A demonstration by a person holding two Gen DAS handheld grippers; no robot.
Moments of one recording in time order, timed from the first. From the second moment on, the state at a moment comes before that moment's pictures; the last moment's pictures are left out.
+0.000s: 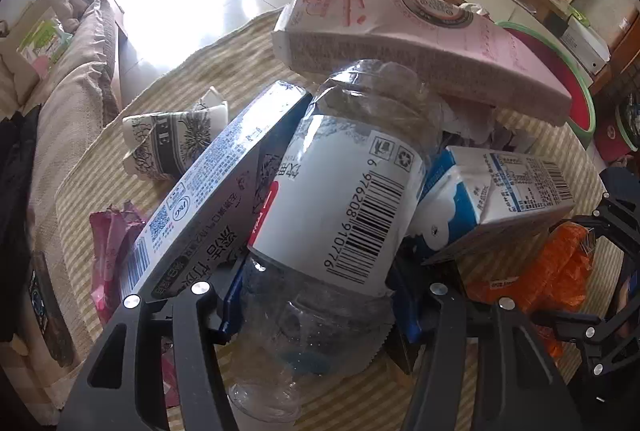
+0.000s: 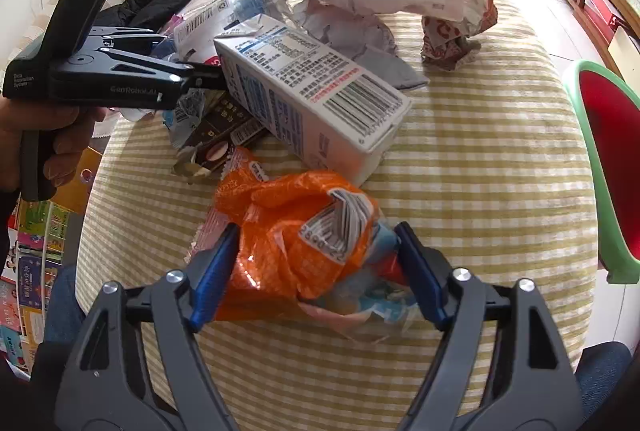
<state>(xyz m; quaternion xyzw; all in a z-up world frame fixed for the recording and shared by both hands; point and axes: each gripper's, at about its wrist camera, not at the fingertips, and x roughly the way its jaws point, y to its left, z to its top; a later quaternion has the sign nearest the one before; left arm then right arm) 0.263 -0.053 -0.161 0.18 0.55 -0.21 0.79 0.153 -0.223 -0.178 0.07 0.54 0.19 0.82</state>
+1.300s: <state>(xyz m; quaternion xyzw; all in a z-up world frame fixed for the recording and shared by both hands) 0.208 -0.050 -0.038 0.15 0.45 -0.19 0.86 0.132 -0.274 -0.076 0.10 0.43 0.19 0.88</state>
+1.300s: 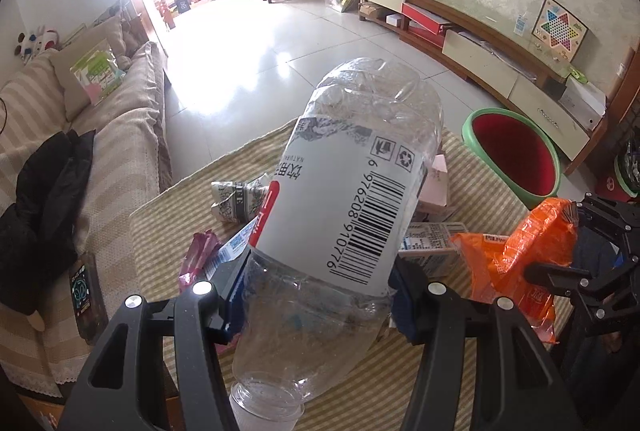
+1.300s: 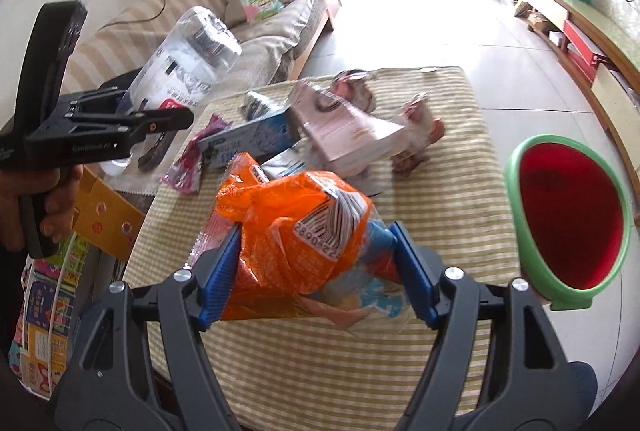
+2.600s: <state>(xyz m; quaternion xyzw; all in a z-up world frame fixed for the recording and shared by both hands) 0.275 -0.354 -0.068 0.02 0.48 -0.42 0.77 0.161 -0.559 -0.103 0.21 0.38 -0.03 0.90</state>
